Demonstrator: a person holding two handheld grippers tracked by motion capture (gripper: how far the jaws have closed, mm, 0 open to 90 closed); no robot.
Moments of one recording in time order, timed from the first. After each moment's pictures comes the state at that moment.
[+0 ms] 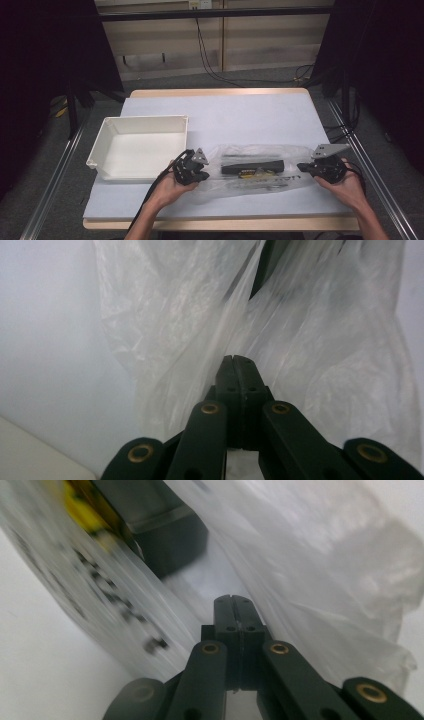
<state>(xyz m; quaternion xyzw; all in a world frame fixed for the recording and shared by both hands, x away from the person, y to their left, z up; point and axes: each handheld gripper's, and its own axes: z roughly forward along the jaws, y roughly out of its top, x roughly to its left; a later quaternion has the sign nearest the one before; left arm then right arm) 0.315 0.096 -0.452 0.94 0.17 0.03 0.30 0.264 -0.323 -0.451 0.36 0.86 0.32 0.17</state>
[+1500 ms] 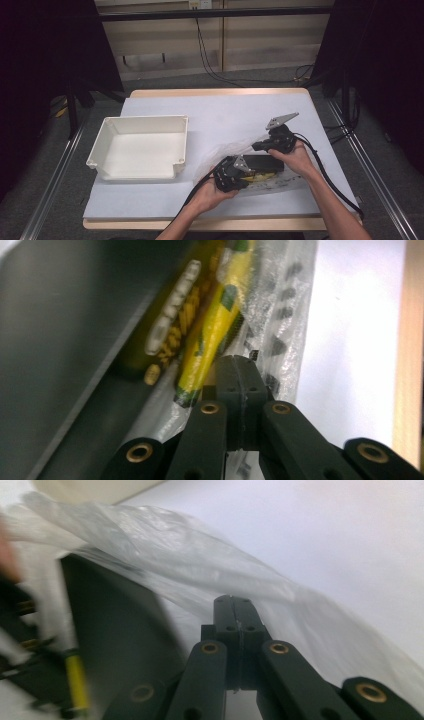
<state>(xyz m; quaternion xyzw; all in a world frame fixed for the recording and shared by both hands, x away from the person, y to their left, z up) 0.288 -0.010 -0.467 0.94 0.13 -0.01 0.32 0.365 -0.225 -0.441 0.32 0.86 0.40 0.07</state>
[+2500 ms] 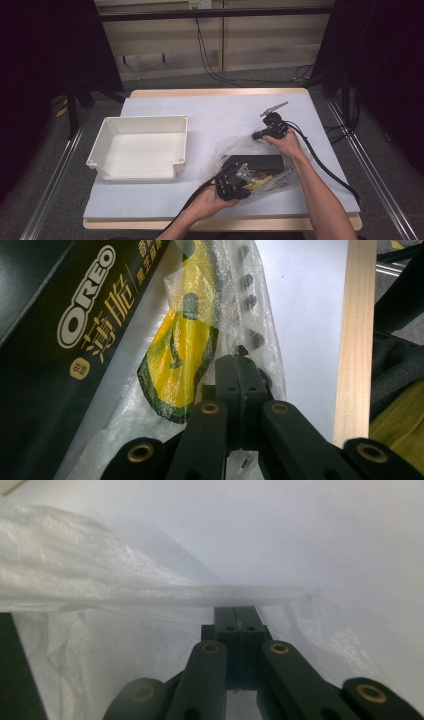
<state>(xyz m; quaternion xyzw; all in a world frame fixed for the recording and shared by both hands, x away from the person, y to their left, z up) 0.271 -0.011 -0.468 0.94 0.10 -0.02 0.32 0.437 -0.231 -0.481 0.41 0.84 0.35 0.04</state>
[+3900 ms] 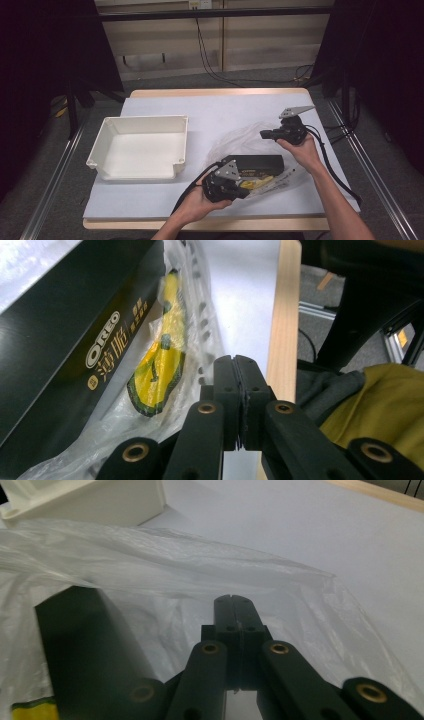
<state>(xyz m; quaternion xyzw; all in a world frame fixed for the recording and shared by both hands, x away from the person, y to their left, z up) 0.258 0.028 -0.425 0.90 0.09 -0.05 0.43 0.366 -0.253 -0.422 0.36 0.81 0.45 0.10</state>
